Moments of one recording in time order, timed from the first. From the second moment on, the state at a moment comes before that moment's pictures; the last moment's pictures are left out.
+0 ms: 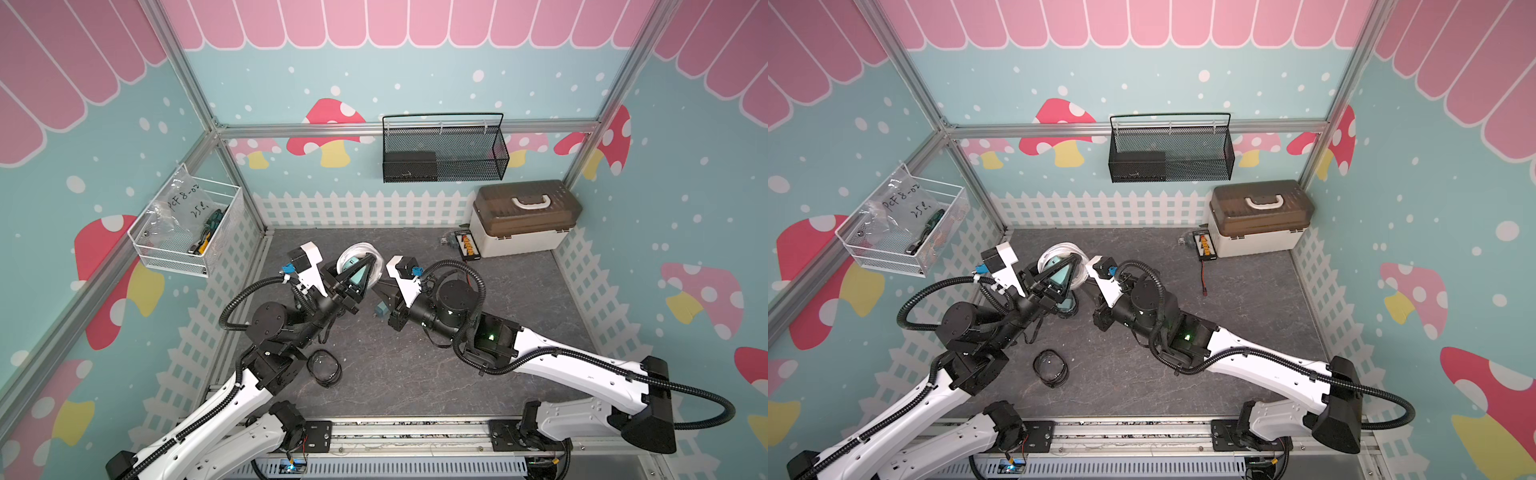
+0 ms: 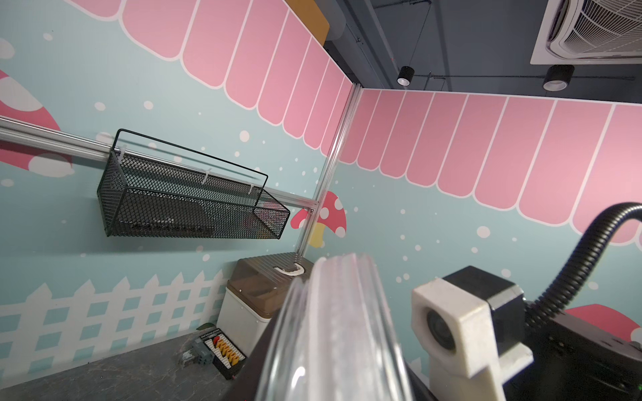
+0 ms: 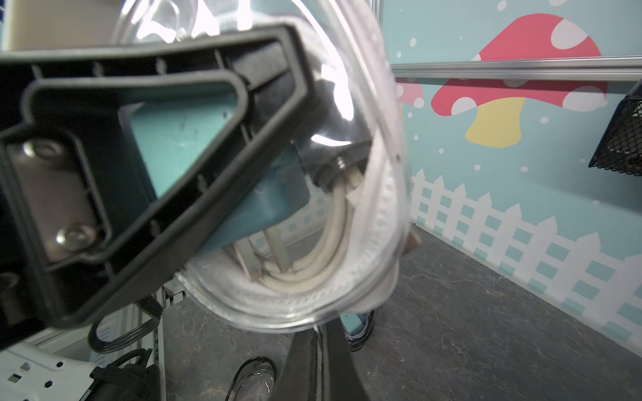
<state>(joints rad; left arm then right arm) -0.69 0.79 0.78 0.44 0.10 -0.42 1.11 1.27 1.14 0.10 0.13 0.06</state>
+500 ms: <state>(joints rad) -0.69 0.79 0.77 0.44 0.14 -0.46 1.11 1.22 1.14 0.01 0.17 -0.03</state>
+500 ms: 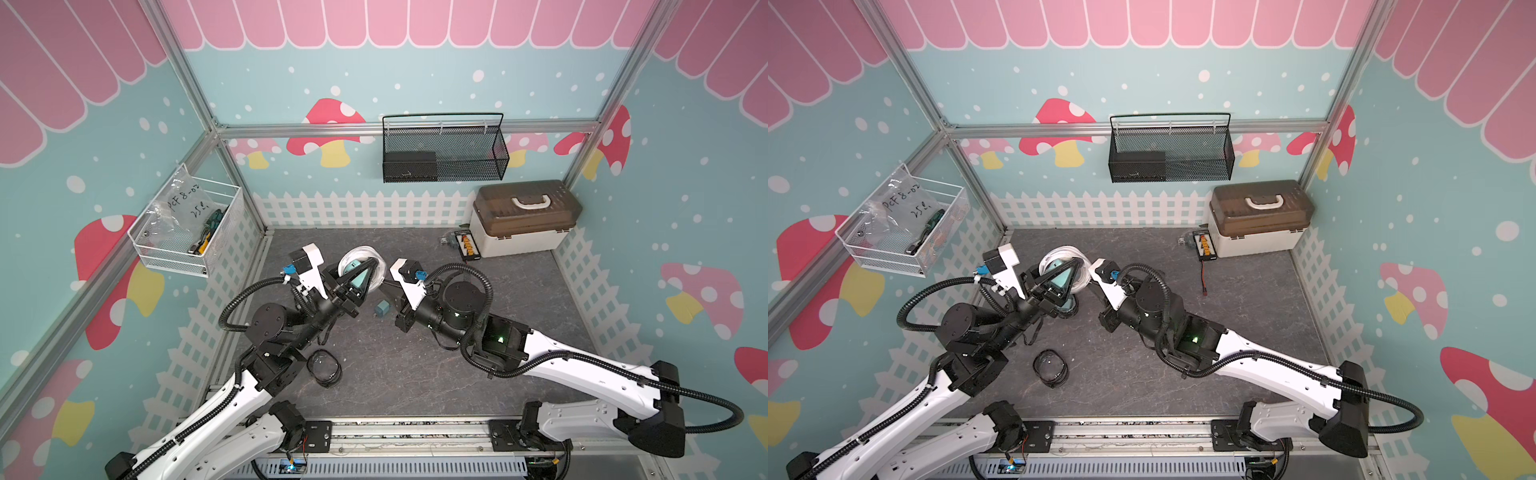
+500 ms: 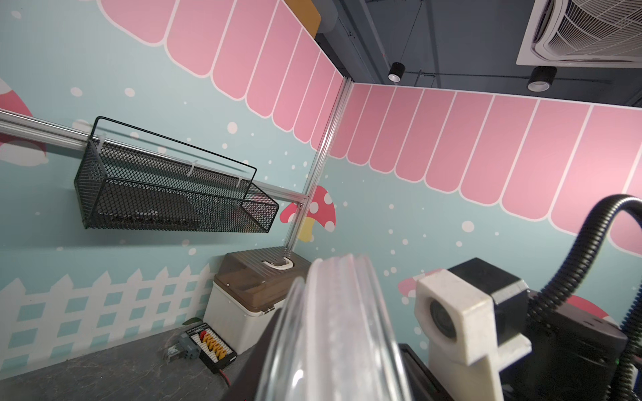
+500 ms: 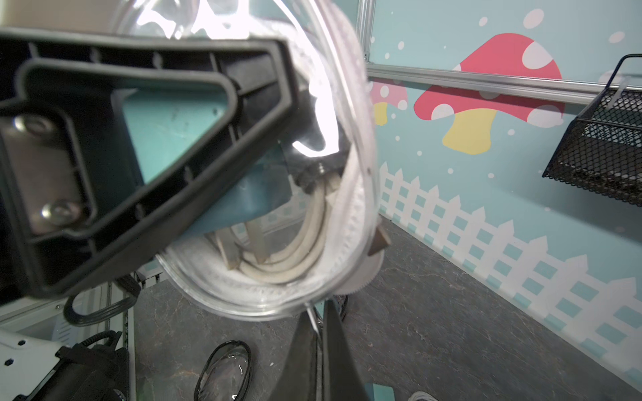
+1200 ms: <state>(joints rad) -0.68 0.91 0.75 0.62 0.24 -0.59 1.07 1.21 1.19 -0.03 0.22 -0.04</state>
